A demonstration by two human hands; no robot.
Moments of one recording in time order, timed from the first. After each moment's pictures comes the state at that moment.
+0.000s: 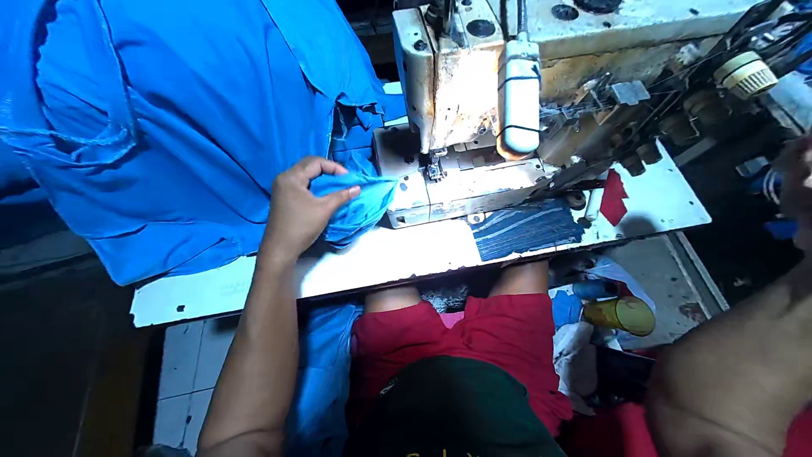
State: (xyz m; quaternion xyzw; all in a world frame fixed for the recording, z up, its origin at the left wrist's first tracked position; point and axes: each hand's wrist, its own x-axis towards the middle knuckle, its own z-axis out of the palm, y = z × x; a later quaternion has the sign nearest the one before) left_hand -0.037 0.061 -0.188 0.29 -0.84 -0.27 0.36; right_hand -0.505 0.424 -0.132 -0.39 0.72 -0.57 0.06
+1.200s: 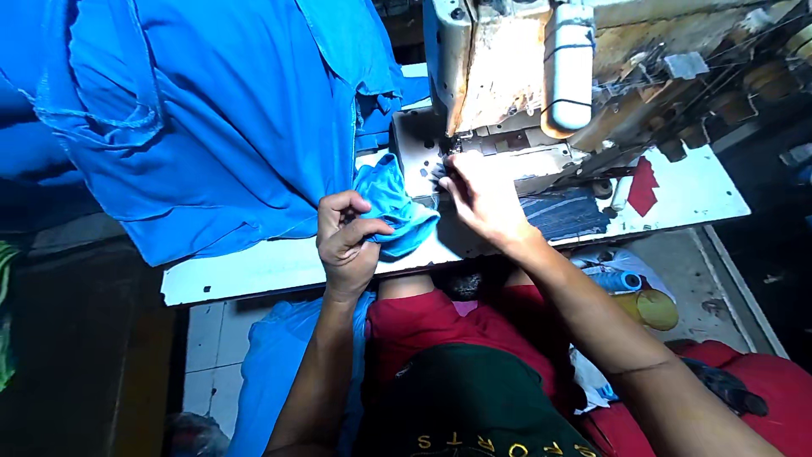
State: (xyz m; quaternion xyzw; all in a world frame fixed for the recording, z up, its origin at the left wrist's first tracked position) left_hand -0.035 0.135 -0.252 0.13 -0.75 -0.27 0.59; right_hand -0.273 0.207 -0.224 -0.68 0.64 -0.35 -0.07
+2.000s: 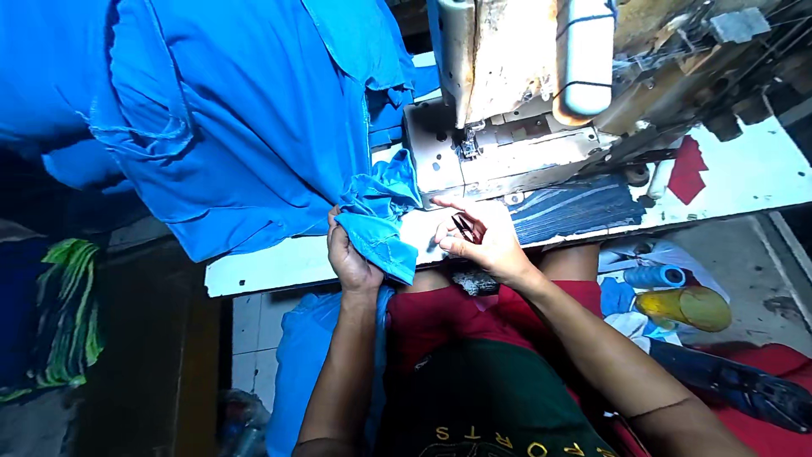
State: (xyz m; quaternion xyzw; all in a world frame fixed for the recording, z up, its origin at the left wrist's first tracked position) left_hand -0.025 0.140 -0.274 0.19 -0.38 -0.67 0.61; right_hand -0.235 0.247 -0.261 -0.52 0.40 -0.61 0.46
